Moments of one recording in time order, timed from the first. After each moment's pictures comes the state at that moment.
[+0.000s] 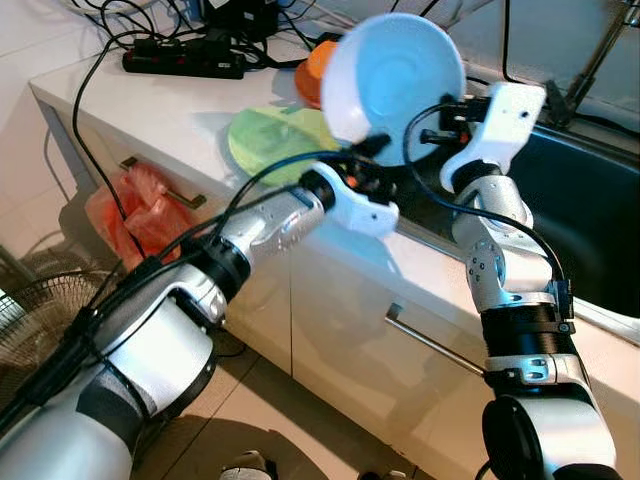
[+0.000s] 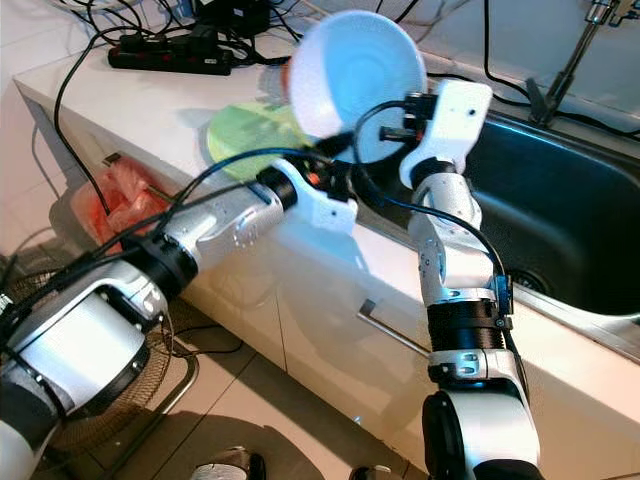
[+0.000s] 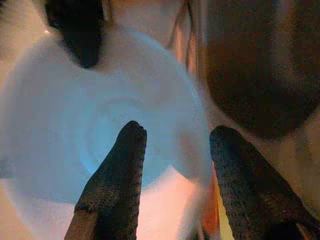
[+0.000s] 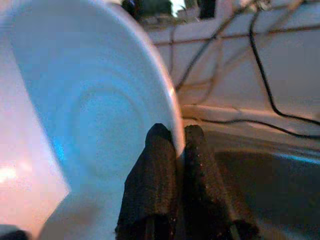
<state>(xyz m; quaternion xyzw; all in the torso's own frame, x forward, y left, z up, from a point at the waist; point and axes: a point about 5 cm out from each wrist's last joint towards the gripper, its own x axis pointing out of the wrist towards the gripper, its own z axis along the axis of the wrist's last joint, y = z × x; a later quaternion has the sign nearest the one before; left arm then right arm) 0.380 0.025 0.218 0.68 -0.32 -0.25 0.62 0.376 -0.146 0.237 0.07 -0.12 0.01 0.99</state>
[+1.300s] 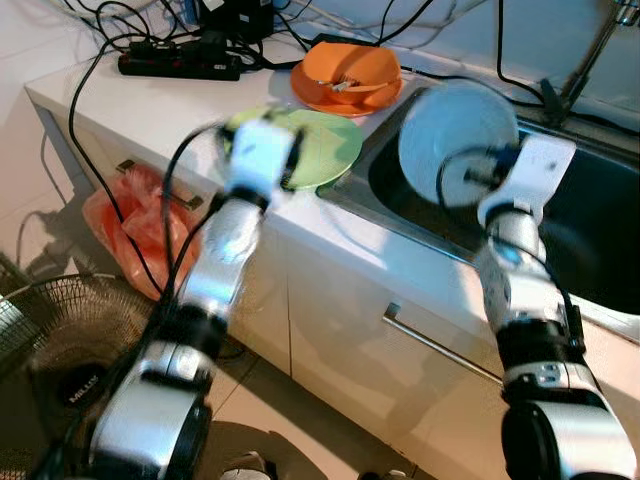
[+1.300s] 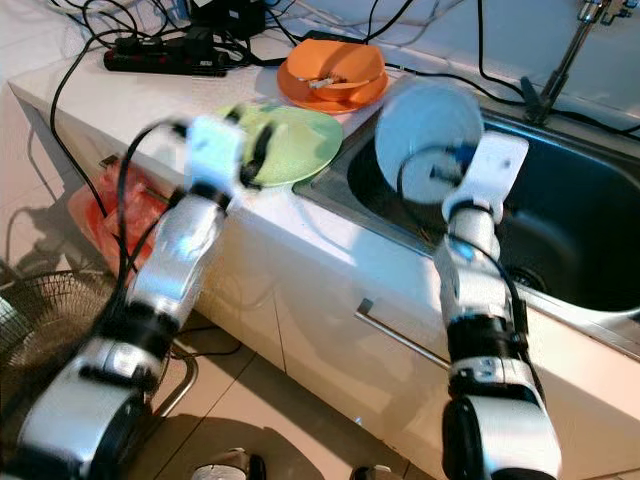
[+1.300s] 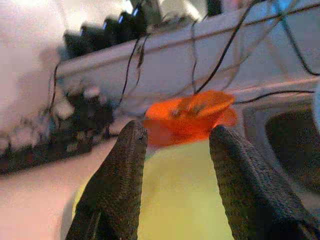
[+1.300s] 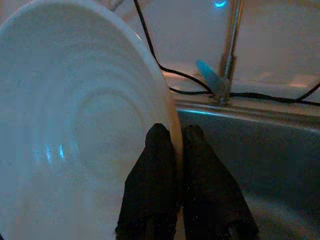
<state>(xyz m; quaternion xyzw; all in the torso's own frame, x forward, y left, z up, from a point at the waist) 0.374 0.115 0.197 0.09 -0.17 -0.11 0.97 0.372 -0.200 0.179 0.00 -0.08 -0.17 0.98</state>
